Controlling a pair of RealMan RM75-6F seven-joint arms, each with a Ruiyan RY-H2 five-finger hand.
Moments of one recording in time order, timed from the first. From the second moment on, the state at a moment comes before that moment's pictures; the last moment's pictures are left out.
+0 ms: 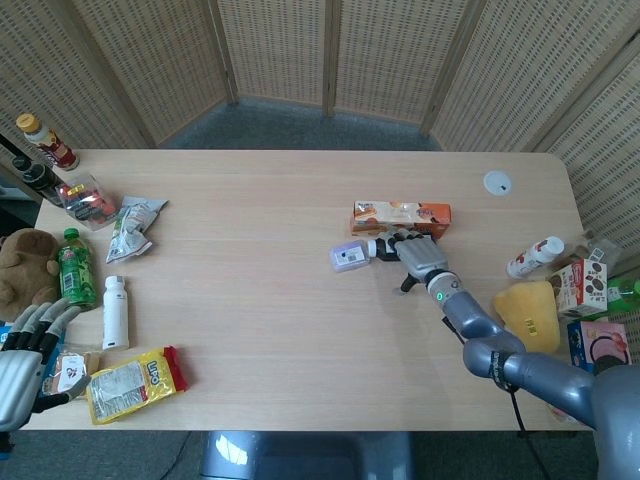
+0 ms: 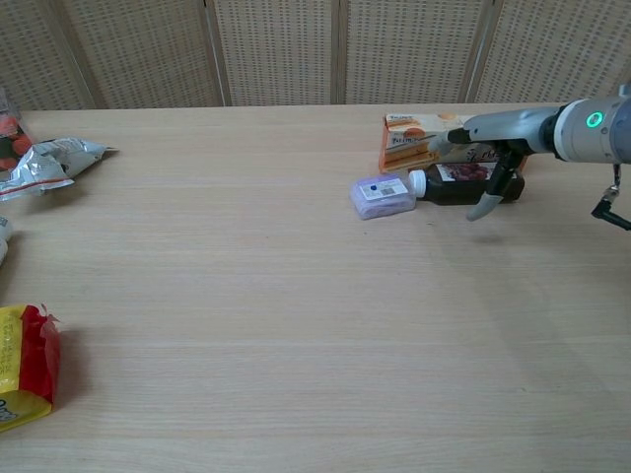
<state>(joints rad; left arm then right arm) 0.00 -1.03 0.06 -1.83 1.64 1.55 0.05 0.92 -1.52 0.19 -1.13 -0.92 0.50 -0.16</state>
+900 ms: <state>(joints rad) 0.01 -1.03 0.06 -1.82 1.65 1.56 0.04 0.97 -1.56 0.11 -1.02 -0.87 0.41 -0.16</state>
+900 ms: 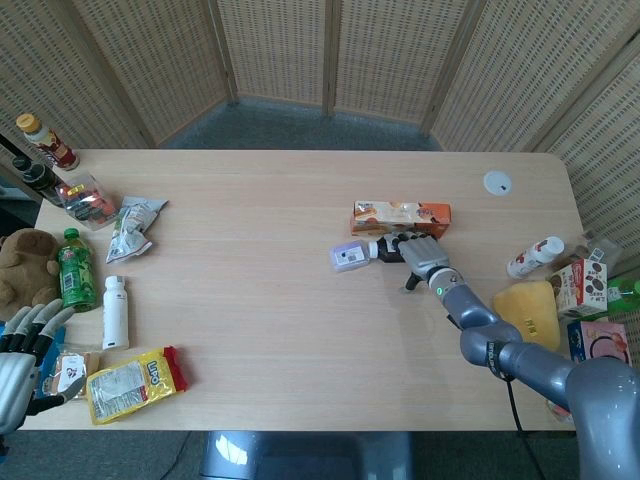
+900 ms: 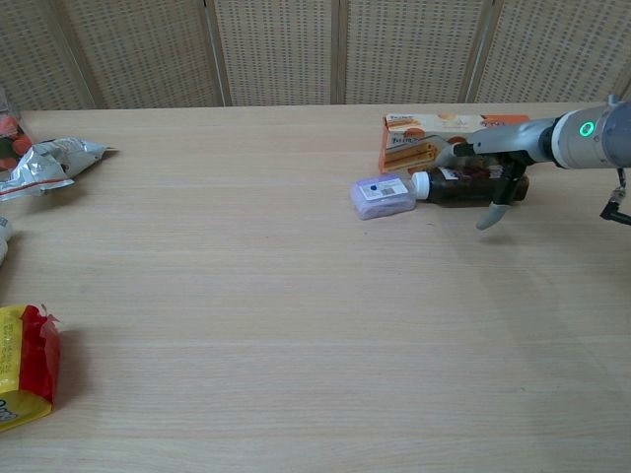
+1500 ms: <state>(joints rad) 0.00 -1.05 0.06 -1.79 1.68 1.55 0.00 0.95 -1.37 -0.03 -1.46 -0.67 0.64 -0.34</state>
